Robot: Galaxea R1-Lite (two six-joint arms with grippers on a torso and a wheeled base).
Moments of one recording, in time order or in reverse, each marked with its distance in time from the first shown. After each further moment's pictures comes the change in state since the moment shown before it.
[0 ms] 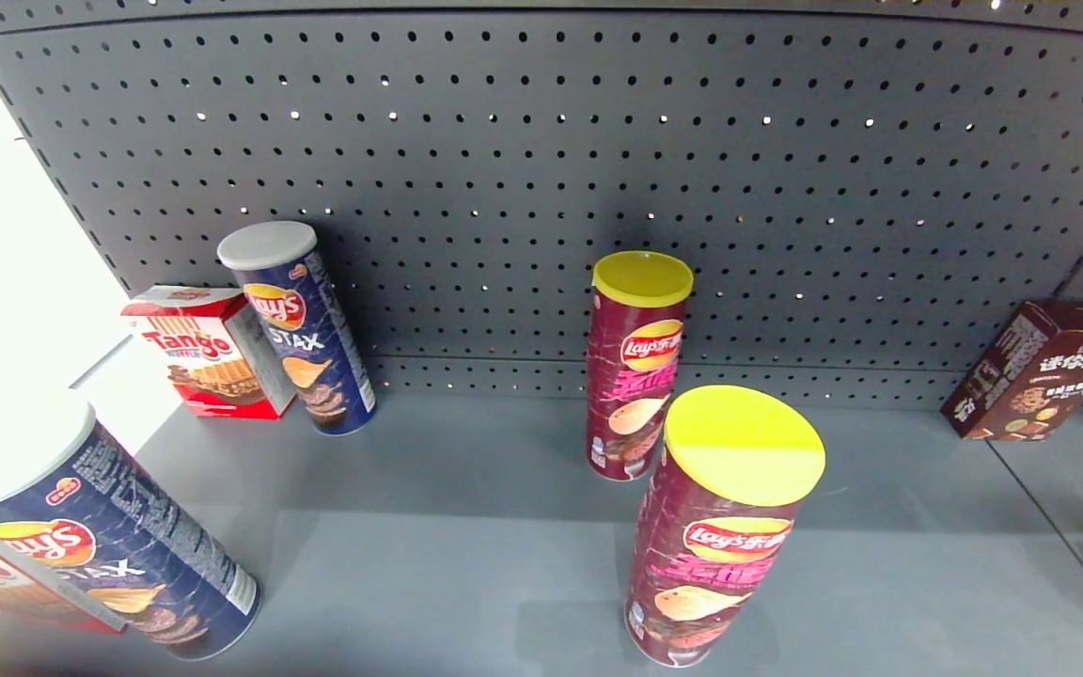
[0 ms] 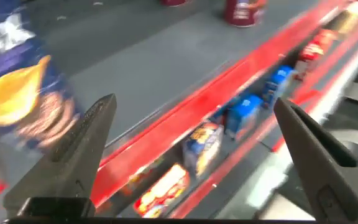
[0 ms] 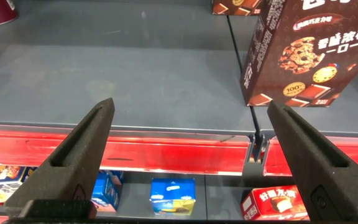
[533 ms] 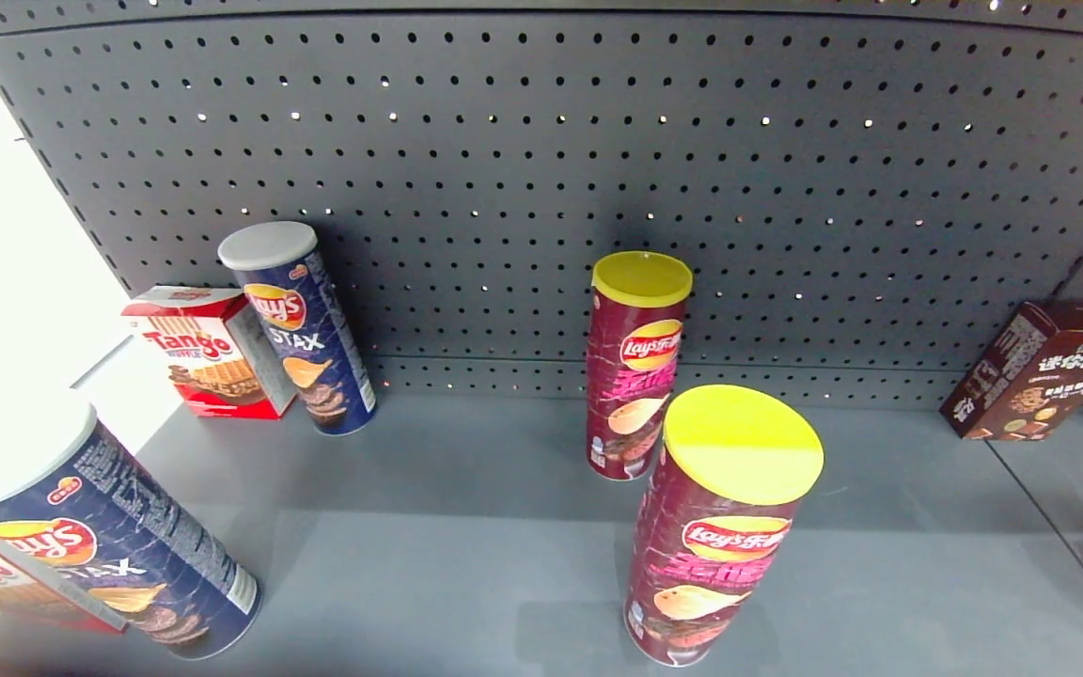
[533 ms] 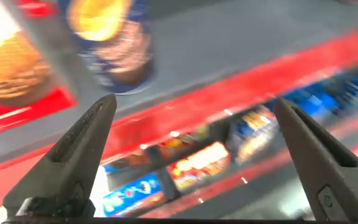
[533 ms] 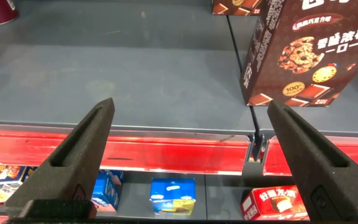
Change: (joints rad) left arm 0.344 -0.139 0.004 0.147 0.002 -0.020; right arm 0.000 0.000 0.000 0.000 0.000 0.000
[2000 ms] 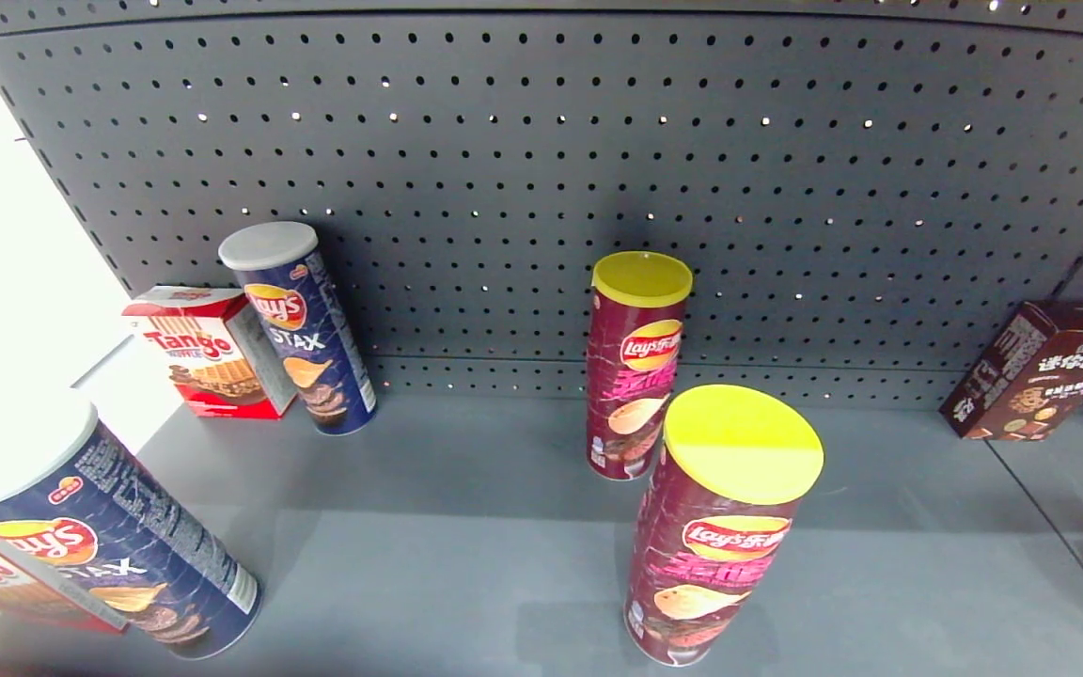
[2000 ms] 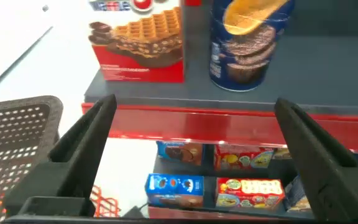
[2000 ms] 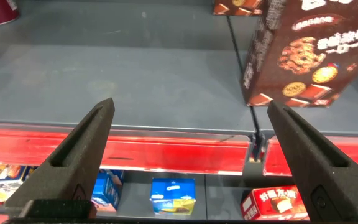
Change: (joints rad) left arm 0.203 -0.126 0.002 0.055 0.180 -0.097; right arm 0.000 0.000 0.000 0.000 0.009 -0.006
